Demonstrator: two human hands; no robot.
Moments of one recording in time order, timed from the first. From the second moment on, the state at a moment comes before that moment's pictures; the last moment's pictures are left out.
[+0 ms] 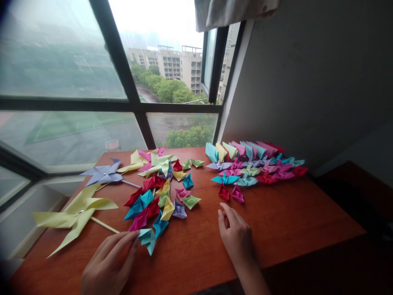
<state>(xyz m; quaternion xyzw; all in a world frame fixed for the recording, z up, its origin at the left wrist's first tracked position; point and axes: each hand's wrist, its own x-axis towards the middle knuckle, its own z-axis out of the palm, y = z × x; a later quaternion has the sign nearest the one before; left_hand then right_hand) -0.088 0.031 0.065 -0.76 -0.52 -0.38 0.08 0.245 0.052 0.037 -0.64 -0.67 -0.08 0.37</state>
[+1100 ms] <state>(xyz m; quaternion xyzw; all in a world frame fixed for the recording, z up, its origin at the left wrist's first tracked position) -0.090 0.030 0.065 -0.73 -0.54 -0.42 0.03 0.268 0.071 0.035 -0.67 -0.64 -0.13 0.36</state>
